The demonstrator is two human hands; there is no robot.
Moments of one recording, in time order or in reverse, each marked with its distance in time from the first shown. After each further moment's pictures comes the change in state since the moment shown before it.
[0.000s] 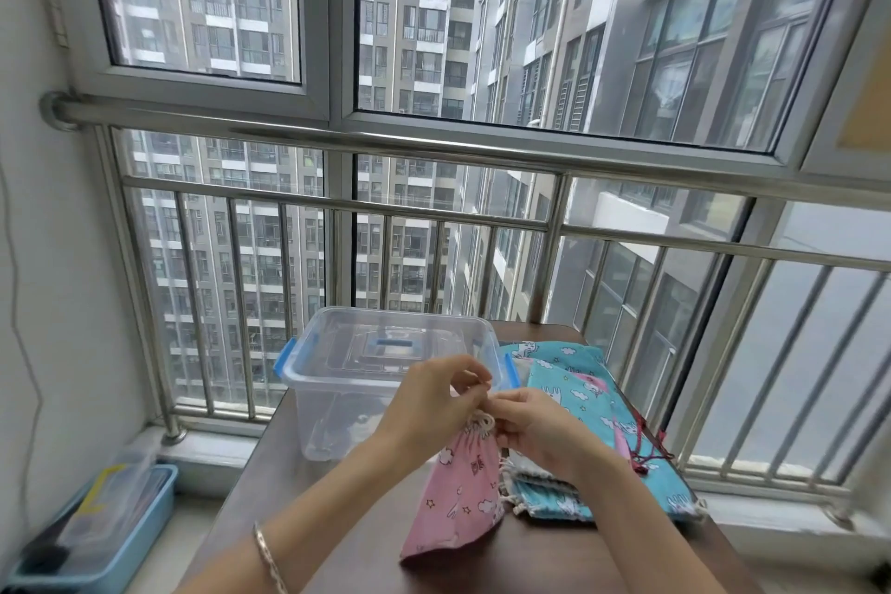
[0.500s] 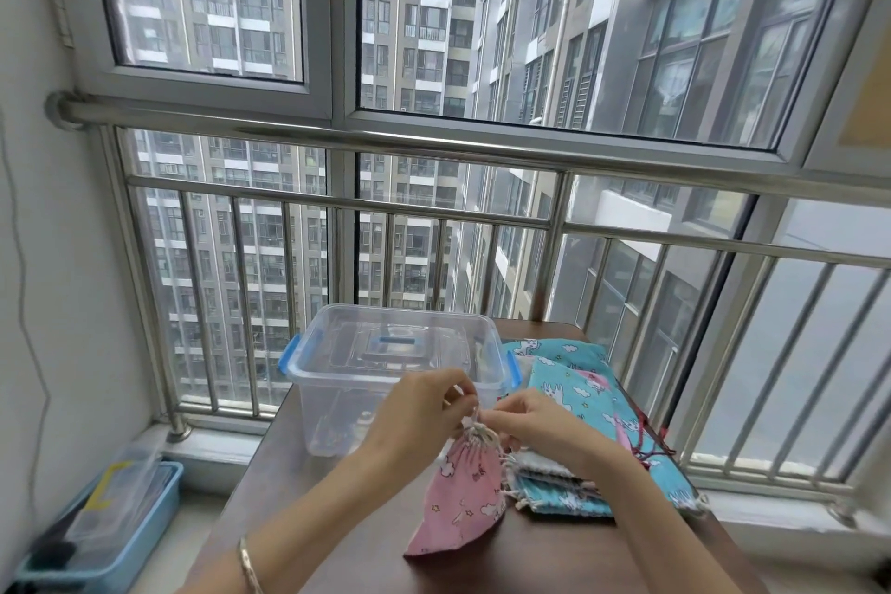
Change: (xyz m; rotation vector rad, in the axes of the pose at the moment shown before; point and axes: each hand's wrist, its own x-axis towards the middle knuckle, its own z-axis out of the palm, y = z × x) left_hand -0.019 -0.002 -0.008 0.125 -0.045 -0.066; right_hand -0.012 -0.008 -0.001 -0.565 -0.005 -0.061
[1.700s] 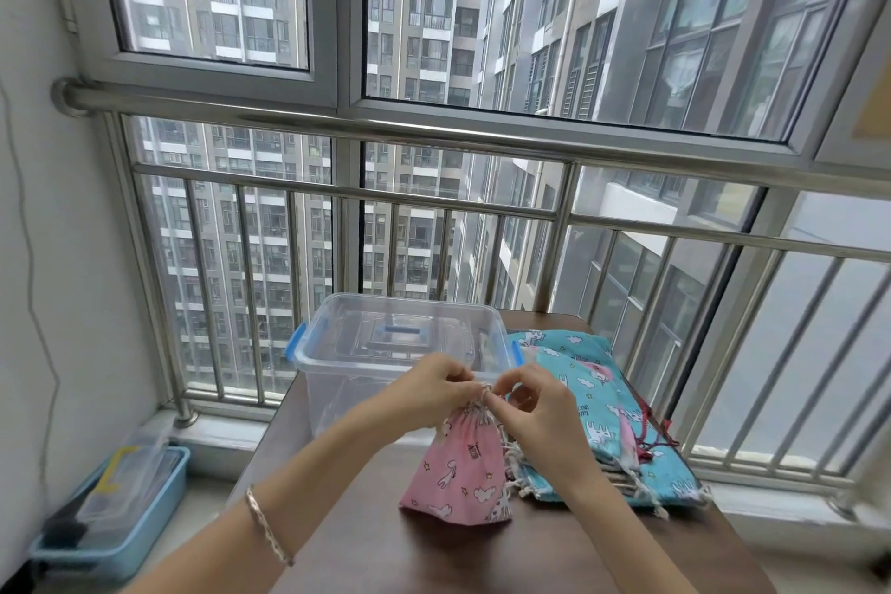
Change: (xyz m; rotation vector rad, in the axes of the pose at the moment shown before) left_hand 0.020 0.007 -0.013 -0.183 -0.353 -0.282; right_hand -0.005 0.010 0.034 -0.032 0.649 -0.331
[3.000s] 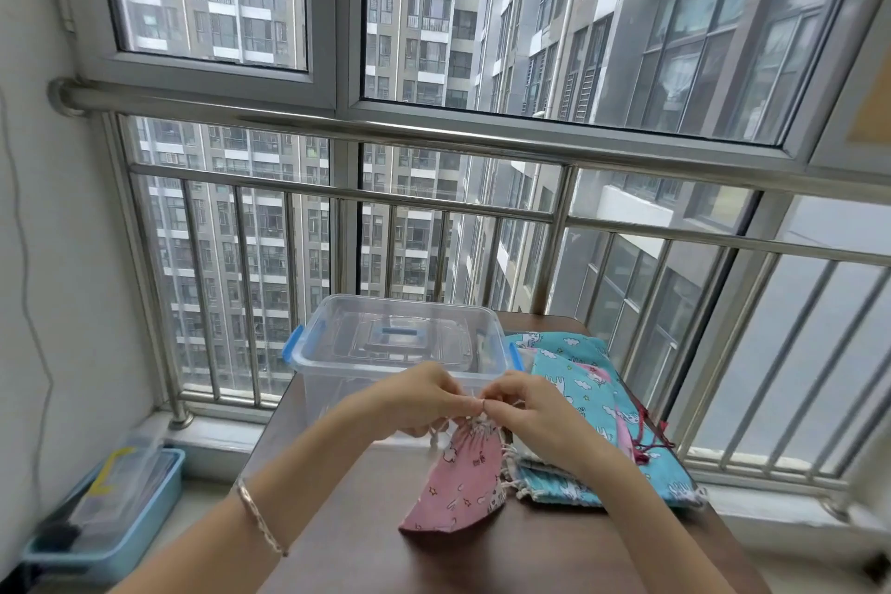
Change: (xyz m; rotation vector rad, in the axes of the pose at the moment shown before) left_hand 0.002 -0.008 -0.011 -0.024 -0.188 -0.117; right_hand 0.016 -0.020 -0.018 -0.160 -0.431 0.112
